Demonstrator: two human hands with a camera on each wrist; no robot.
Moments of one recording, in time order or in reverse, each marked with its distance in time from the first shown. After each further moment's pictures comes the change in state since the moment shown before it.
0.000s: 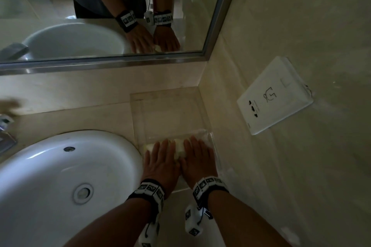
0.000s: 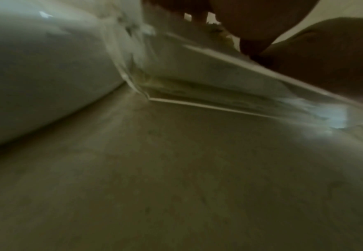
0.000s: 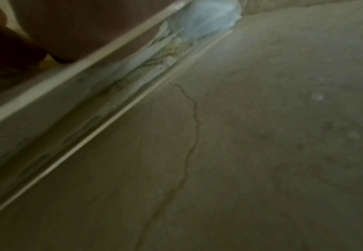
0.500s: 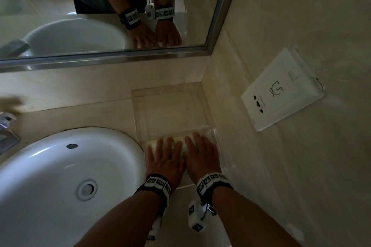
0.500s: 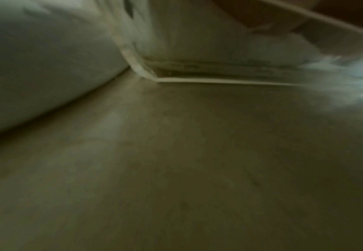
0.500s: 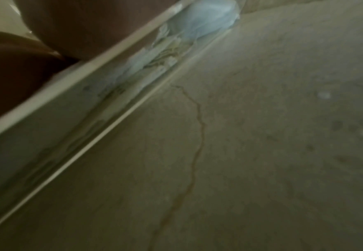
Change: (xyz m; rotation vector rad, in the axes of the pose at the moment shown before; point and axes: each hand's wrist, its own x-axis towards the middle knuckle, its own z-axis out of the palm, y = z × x) left_hand 0.006 0.004 0.004 0.129 -0.084 -0.028; right_hand 0.003 0.003 -0.002 0.044 0.003 -0.008
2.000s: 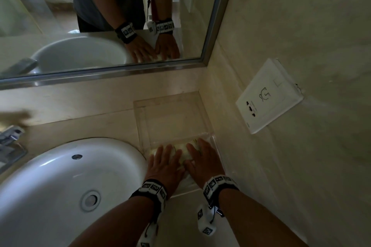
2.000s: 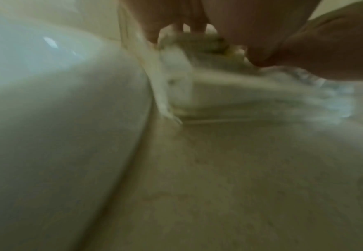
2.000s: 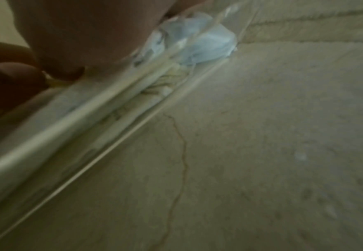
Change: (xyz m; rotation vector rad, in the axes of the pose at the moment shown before) left_hand -0.006 -0.016 -0.010 0.003 0.026 0.098; right_hand -0.003 0.012 -0.002 0.005 0.069 -0.034
